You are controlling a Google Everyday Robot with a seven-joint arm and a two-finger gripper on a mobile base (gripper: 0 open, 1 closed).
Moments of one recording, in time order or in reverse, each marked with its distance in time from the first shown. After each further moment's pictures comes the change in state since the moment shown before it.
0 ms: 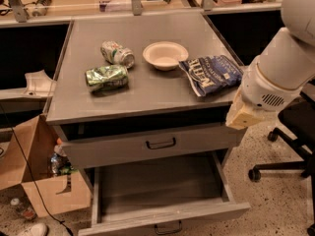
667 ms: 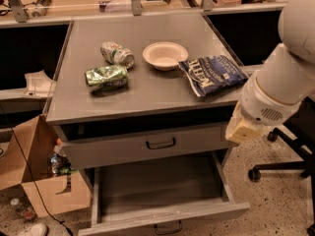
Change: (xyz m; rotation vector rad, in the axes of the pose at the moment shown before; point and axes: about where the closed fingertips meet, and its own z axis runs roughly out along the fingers) arm 0.007 0.022 0.015 -0.045 0.004 0.034
